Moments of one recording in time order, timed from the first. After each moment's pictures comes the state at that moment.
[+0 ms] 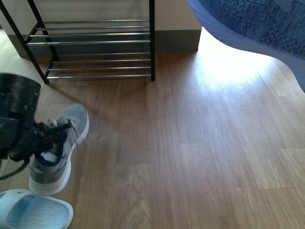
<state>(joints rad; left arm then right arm) -0.13 2.20 0.81 0.51 -0.37 -0.44 0.00 0.92 0.41 0.23 -0.36 0.13</state>
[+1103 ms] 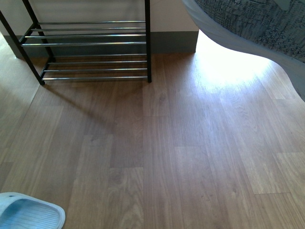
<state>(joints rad) -0.42 0.82 0.50 -0.03 -0.76 -0.25 0.00 0.92 0.41 0.23 -0.37 0.13</state>
